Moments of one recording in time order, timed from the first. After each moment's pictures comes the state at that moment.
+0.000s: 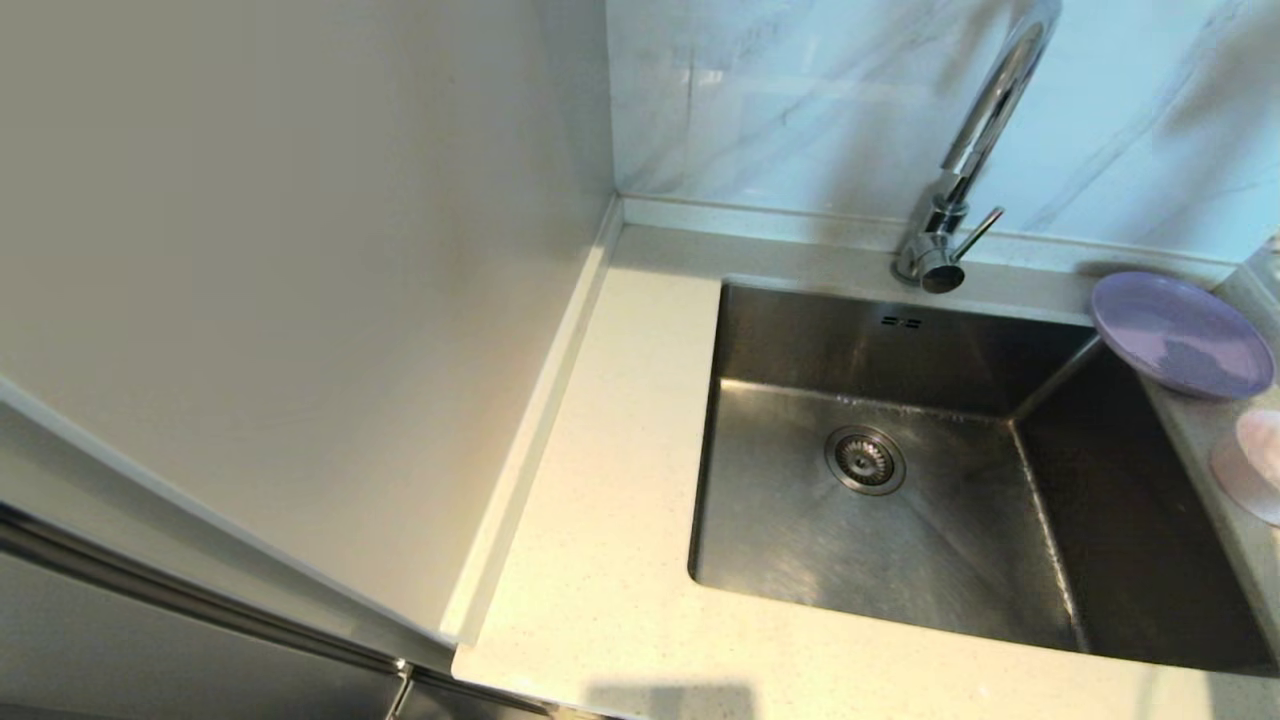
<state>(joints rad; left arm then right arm) 0.00 0.00 0.00 0.00 0.00 0.00 -0.55 1.74 -1.97 0.80 0.62 0.53</state>
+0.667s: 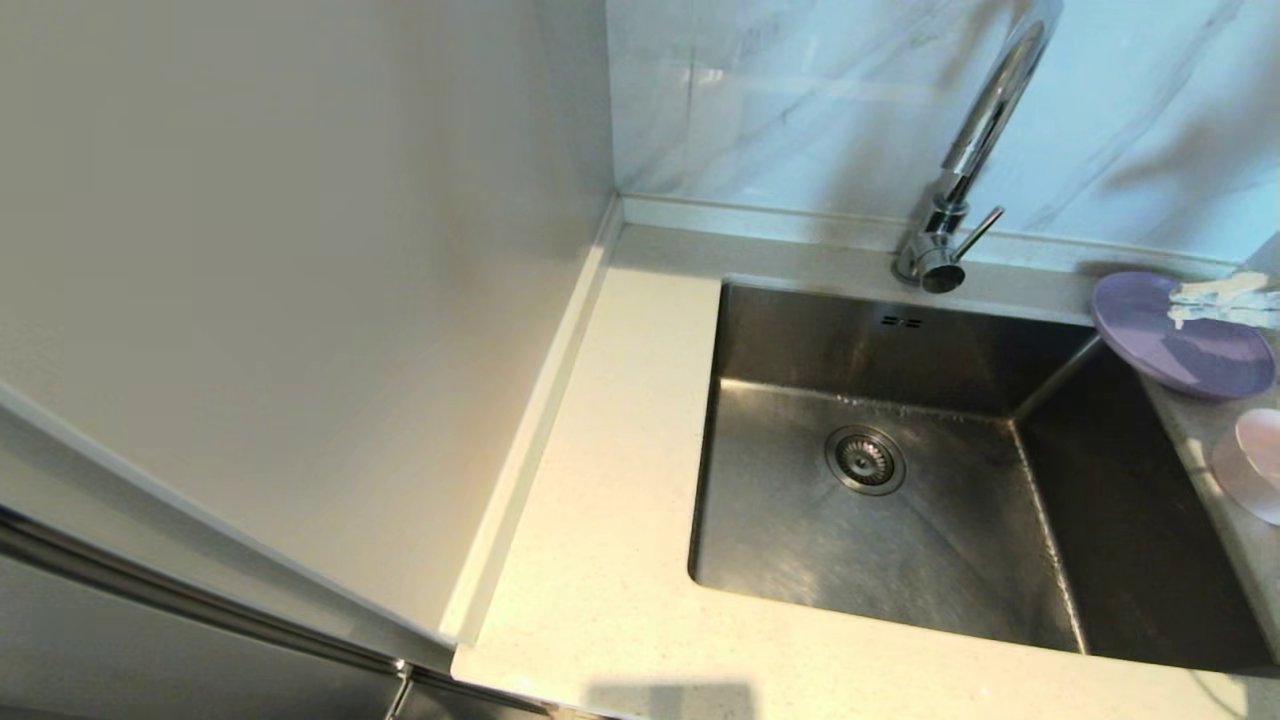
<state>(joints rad) 0.00 0.00 0.00 0.00 0.00 0.00 -0.61 2.01 -1.97 0.78 1.16 0.42</state>
